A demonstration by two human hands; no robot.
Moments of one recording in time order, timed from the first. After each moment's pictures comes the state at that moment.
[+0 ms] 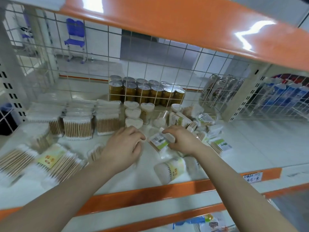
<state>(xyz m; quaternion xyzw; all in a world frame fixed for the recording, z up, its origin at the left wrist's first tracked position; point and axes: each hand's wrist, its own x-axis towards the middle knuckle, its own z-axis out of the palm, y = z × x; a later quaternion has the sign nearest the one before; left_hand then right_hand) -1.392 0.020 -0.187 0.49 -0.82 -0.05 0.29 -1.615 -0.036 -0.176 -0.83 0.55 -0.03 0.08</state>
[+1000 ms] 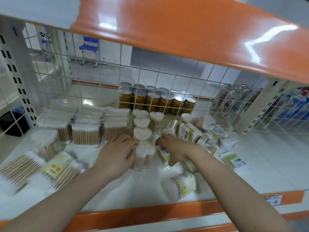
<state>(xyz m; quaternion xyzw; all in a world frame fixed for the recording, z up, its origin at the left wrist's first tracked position) -1.365 0.003 -0.199 0.57 -0.77 -0.09 0.26 -1.578 -0.079 -0.179 -0.87 0.46 0.17 0.07</state>
